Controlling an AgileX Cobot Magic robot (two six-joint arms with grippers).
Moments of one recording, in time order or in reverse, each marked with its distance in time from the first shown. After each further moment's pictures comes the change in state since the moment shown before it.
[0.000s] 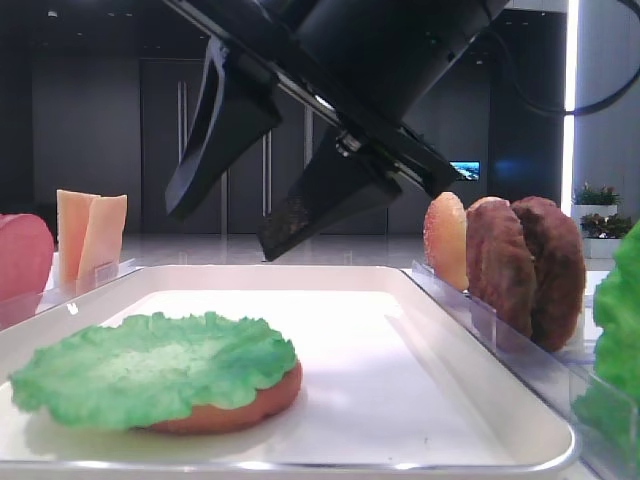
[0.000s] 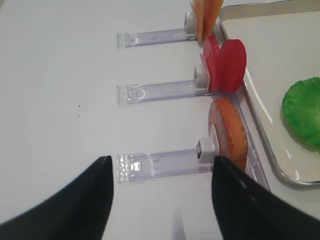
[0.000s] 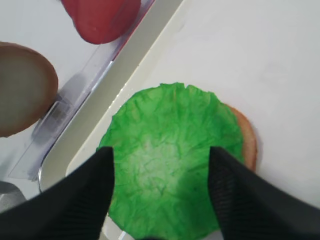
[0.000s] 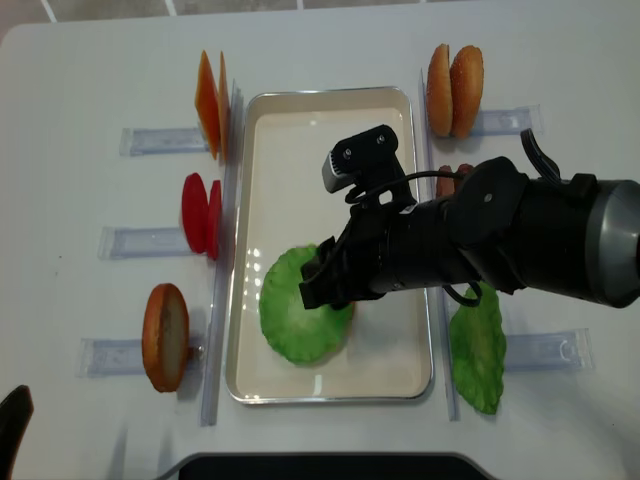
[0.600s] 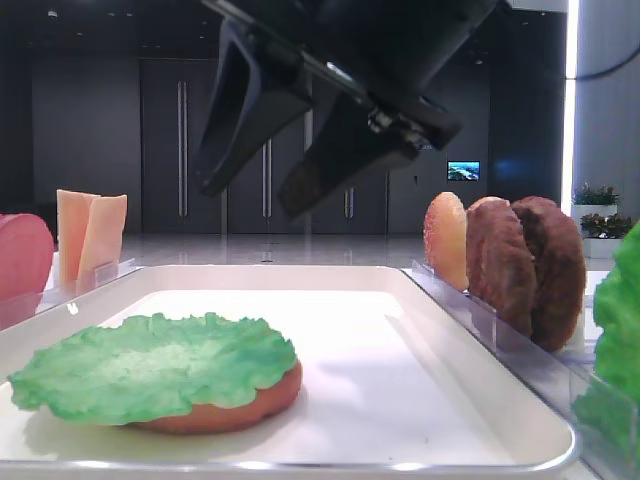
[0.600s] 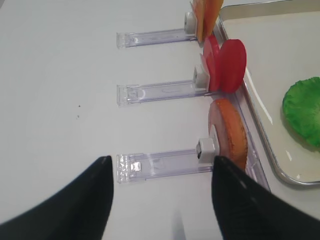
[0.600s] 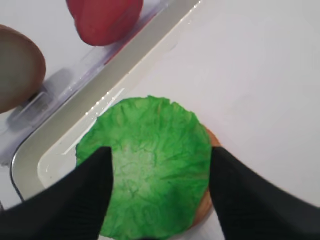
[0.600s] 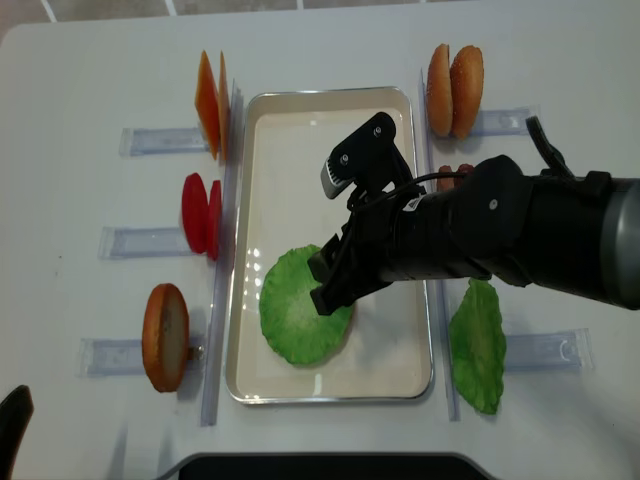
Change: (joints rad) left arm 0.000 0.000 0.000 0.000 0.000 0.000; right arm -0.001 -0.039 0.000 -0.207 -0.049 0.000
